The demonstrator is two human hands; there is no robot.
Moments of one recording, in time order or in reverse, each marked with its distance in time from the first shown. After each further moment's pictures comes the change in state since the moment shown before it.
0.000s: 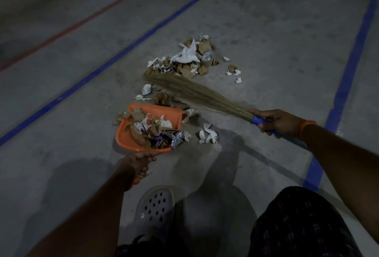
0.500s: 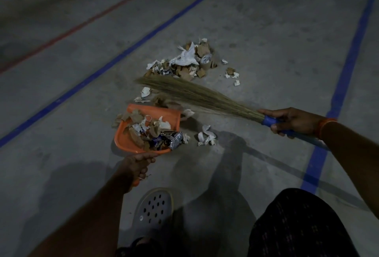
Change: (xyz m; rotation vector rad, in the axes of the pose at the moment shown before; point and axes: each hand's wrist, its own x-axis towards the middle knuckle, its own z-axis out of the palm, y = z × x) left_hand -0.007 0.006 0.004 -0.052 -0.024 0.040; right_hand -0.020 0.016 -0.037 0.058 -0.079 -0.061
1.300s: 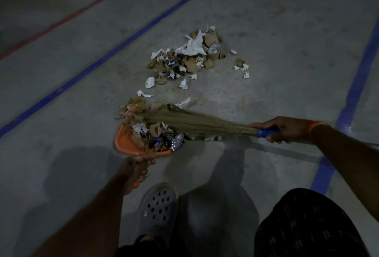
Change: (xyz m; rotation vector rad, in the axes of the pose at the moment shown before) left_hand 0.005 -0.024 -0.021 -0.006 -0.032 -0.112; right_hand 0.052 0.016 0.034 -0.318 -0.237 -0.024
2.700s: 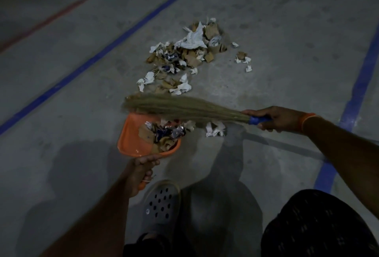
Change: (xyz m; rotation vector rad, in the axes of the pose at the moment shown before) left_hand 0.004 -0.014 0.015 -0.101 0.040 -0.005; right_hand 0.028 -0.016 0.004 -0.003 0.106 -0.026
